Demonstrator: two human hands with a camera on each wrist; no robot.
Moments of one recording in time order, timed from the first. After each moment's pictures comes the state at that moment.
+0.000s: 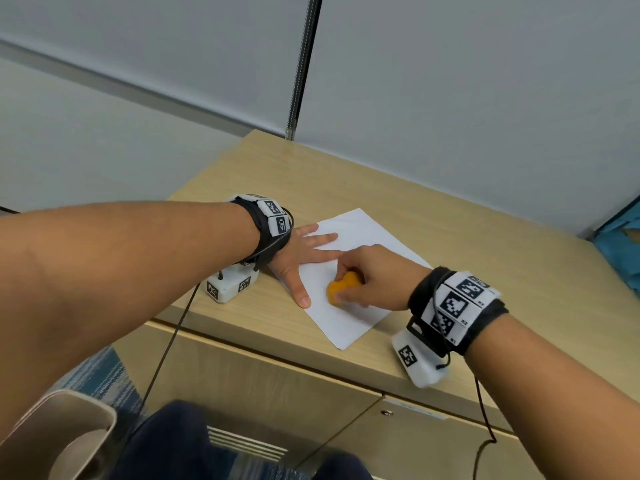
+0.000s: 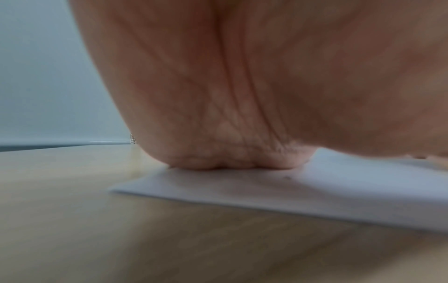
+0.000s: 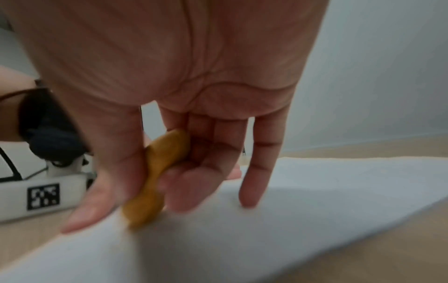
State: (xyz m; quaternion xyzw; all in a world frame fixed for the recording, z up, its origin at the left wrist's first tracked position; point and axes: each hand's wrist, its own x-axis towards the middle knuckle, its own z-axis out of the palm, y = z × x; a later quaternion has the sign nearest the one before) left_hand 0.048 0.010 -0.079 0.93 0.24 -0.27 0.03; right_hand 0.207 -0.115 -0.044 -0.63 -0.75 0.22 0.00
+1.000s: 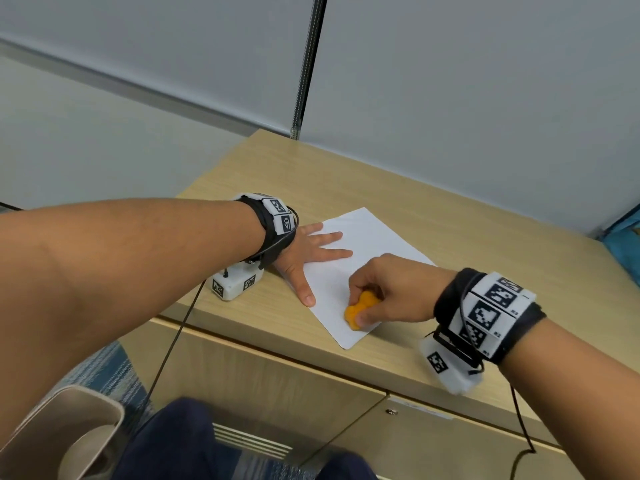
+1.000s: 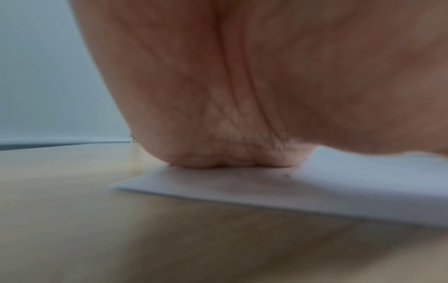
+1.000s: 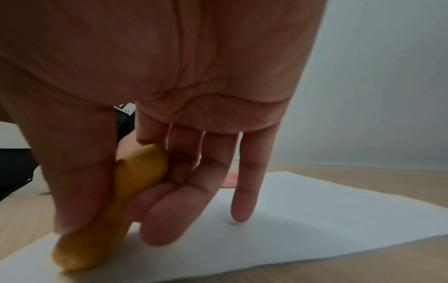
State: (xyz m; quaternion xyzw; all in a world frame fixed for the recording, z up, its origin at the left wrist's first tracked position) left_hand 0.048 0.007 -0.077 0.93 0.25 -0.26 0.03; right_hand 0.217 -0.130 -0.037 -0.59 -0.78 0.21 -0.08
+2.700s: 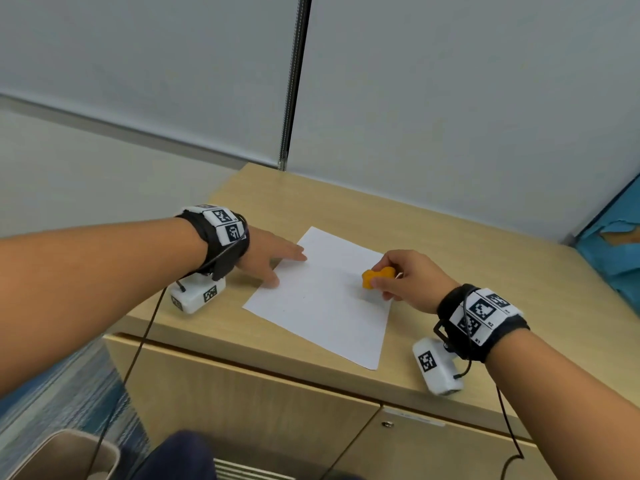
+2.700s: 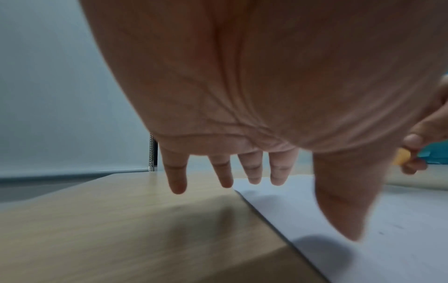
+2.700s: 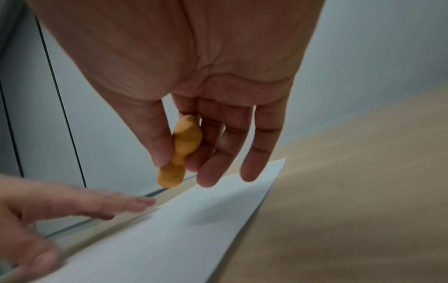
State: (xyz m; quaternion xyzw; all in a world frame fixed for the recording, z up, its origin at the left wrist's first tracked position) left_hand 0.004 0.022 -0.047 0.93 0.29 -0.20 0.08; right_hand 0.266 -0.132 -0.045 -0.73 -0.61 0.22 0.22
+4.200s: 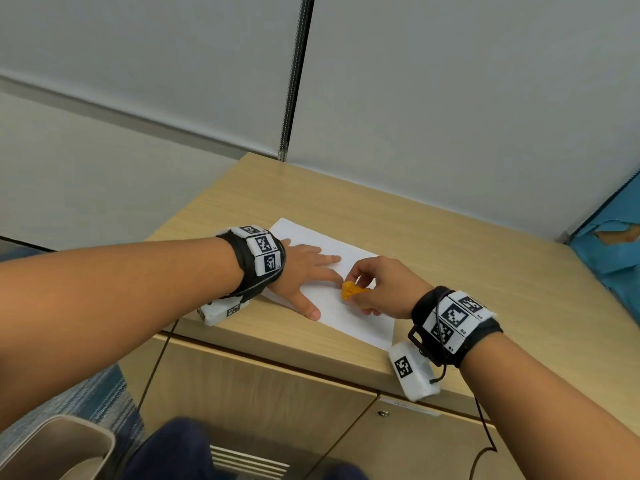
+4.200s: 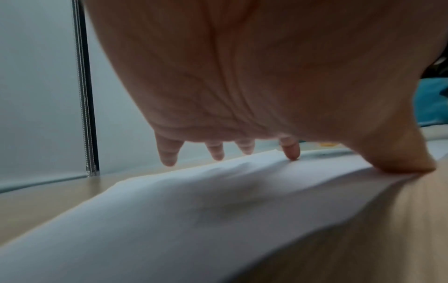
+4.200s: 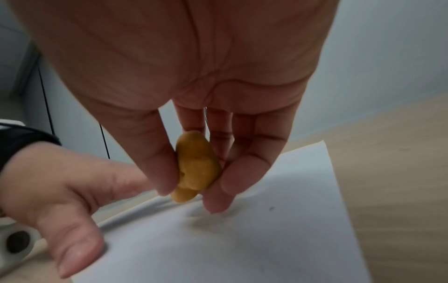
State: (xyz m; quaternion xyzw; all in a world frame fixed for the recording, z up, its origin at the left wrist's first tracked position) left_hand 0.042 -0.025 -0.067 0.96 0.20 -0.20 -0.01; right_hand 0.224 -0.135 -0.054 -0.71 -0.64 0.24 0.14
